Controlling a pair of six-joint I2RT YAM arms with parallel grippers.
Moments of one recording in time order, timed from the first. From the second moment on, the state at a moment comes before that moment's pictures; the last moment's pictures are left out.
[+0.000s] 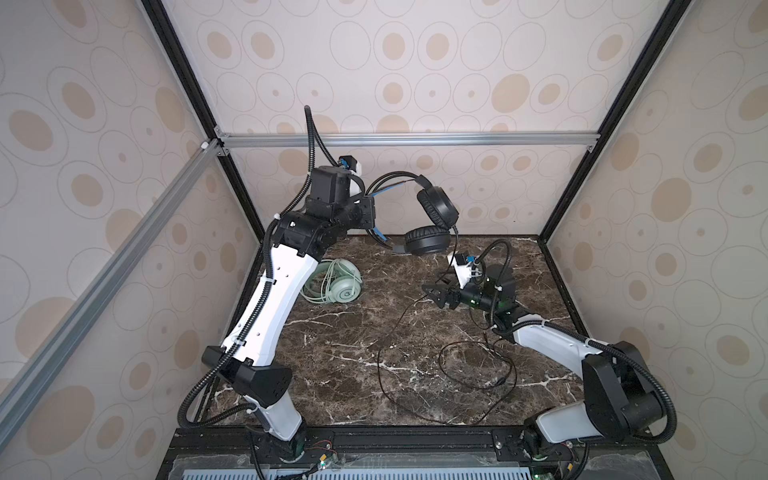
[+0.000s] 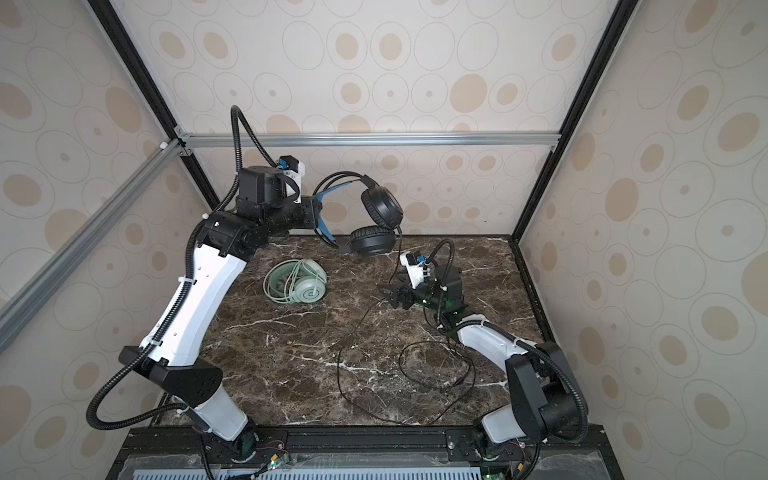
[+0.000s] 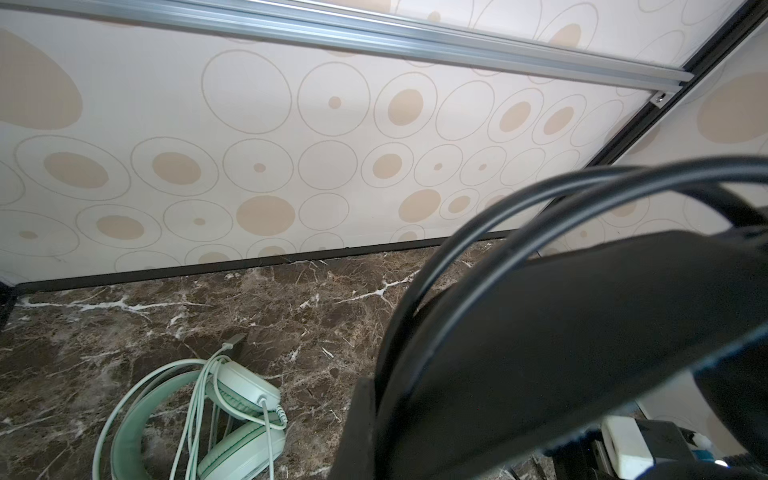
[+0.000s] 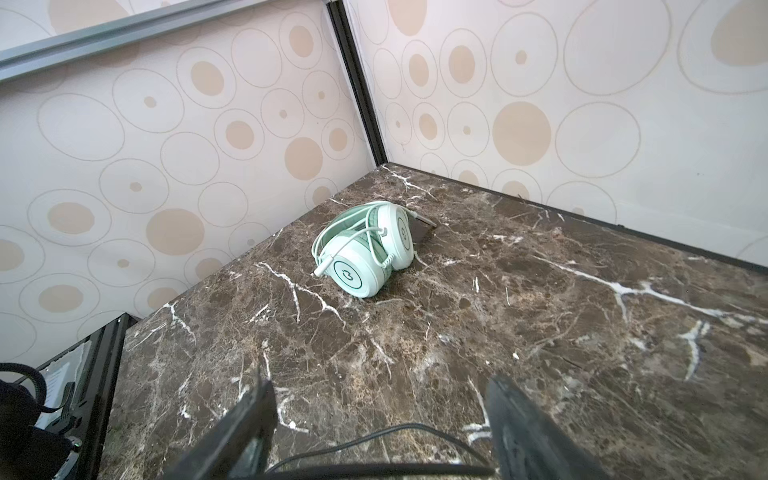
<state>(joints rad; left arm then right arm) -0.43 1.68 2.15 -0.88 -0.02 -0.29 0.38 1.45 0.80 0.45 -0.61 0.15</state>
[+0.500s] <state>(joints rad) -0.42 1.68 2.15 -0.87 0.01 -0.34 0.38 1.55 0.82 0.56 -0.61 0.18</state>
